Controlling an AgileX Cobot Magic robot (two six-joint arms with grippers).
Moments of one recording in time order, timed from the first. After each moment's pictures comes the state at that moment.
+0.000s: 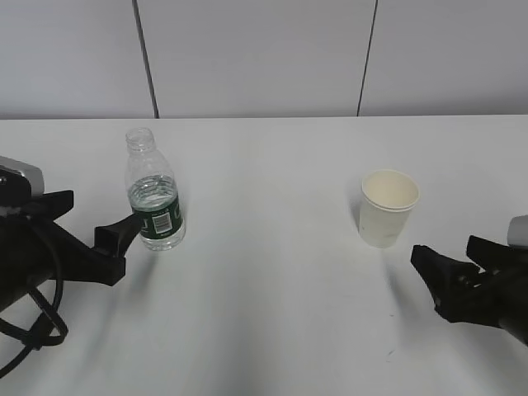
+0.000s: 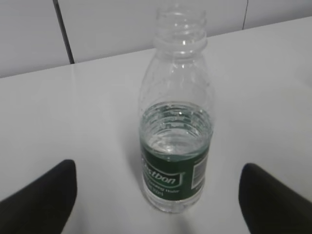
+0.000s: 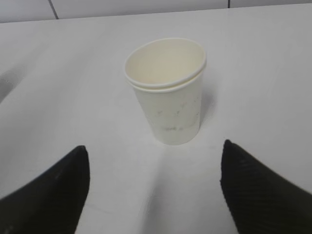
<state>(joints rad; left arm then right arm) -0.42 1.66 -0.28 -0.02 -1.03 0.05 0.21 1.69 -0.12 -0.05 -1.15 0.14</state>
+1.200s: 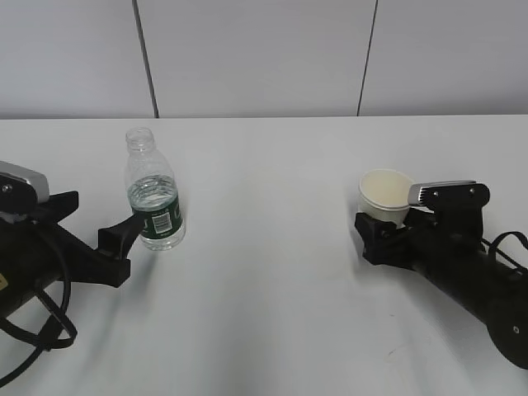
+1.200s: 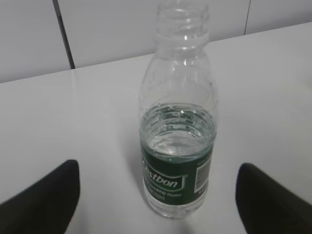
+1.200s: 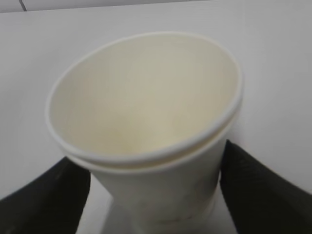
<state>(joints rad) -0.42 1.74 -0.28 -0.02 -1.14 0.05 0.21 2.12 -0.55 -0.04 -1.15 0.12</state>
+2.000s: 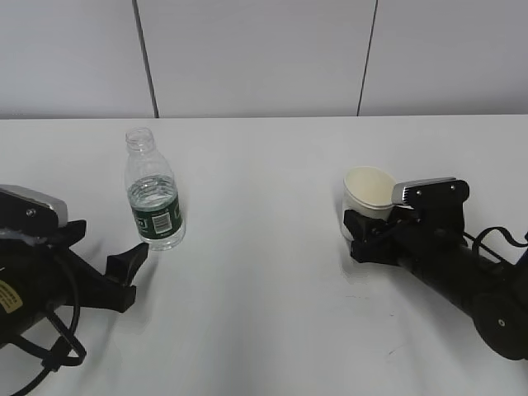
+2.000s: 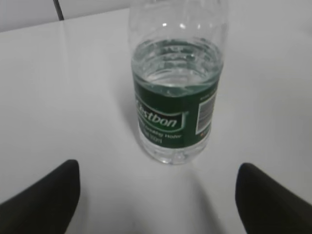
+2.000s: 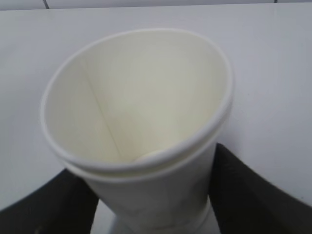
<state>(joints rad) -0.42 1.86 -0.28 -0.02 -1.14 0.05 0.21 2.17 -0.61 -0.11 -1.15 0.11</state>
